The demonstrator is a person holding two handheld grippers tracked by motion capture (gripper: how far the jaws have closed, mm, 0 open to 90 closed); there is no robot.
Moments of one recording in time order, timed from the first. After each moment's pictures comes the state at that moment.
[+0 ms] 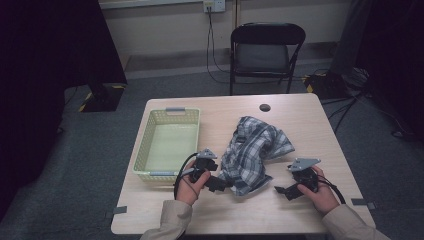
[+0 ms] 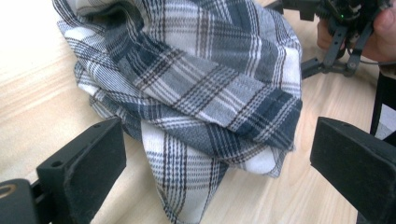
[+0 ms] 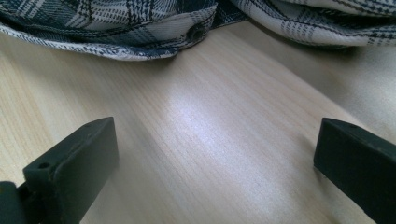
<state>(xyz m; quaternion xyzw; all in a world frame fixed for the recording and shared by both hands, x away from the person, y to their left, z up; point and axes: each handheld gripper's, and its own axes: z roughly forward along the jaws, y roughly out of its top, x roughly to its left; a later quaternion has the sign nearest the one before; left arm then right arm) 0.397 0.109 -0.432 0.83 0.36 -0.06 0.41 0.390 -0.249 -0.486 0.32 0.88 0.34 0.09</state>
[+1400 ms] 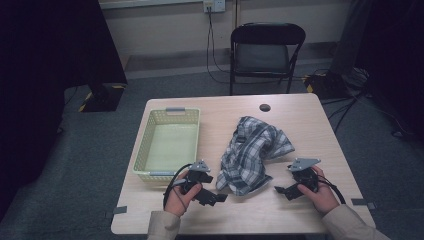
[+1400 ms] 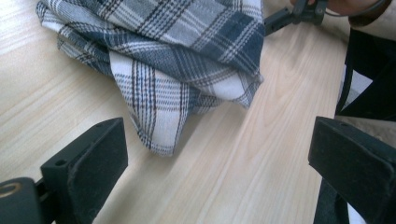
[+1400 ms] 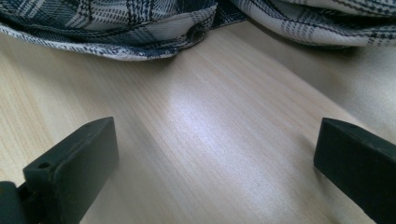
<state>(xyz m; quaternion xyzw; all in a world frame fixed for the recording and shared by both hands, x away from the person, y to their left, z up) 0.367 0.134 -0.437 0.85 0.33 -0.09 0.40 0.389 -0.249 -0.486 0.32 0.88 0.34 0.09</state>
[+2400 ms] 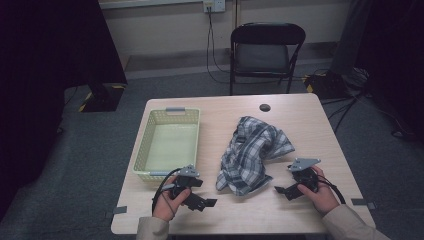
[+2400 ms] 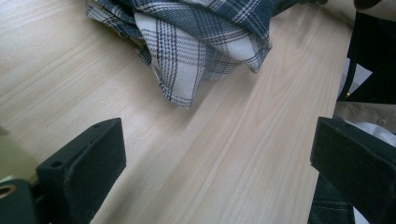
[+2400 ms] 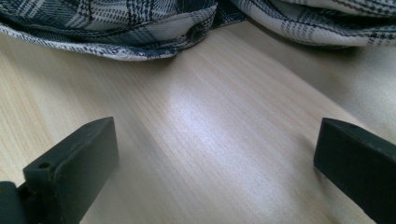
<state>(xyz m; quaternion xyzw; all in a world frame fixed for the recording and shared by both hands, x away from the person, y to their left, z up) 0.356 0.163 -0.439 0.85 0.33 -0.08 0.40 0.390 -0.249 -0.486 0.32 0.88 0.34 0.09</state>
